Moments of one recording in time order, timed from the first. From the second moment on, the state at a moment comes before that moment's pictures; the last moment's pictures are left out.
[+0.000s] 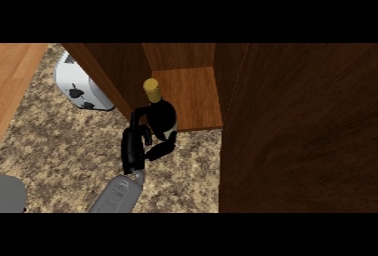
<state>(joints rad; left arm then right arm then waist) -0.29 0.03 -0.32 -1.08 -0.22 0.79 -0.06 0.43 -0.09 0.17 -2.40 -0.24 0.37 0.14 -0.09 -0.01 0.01</state>
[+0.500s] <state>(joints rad) -0.49 0.00 -0.32 -0.90 -0.15 0.80 -0.01 0.42 -0.09 0.16 -2.39 -0.25 0.37 0.14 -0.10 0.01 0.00</state>
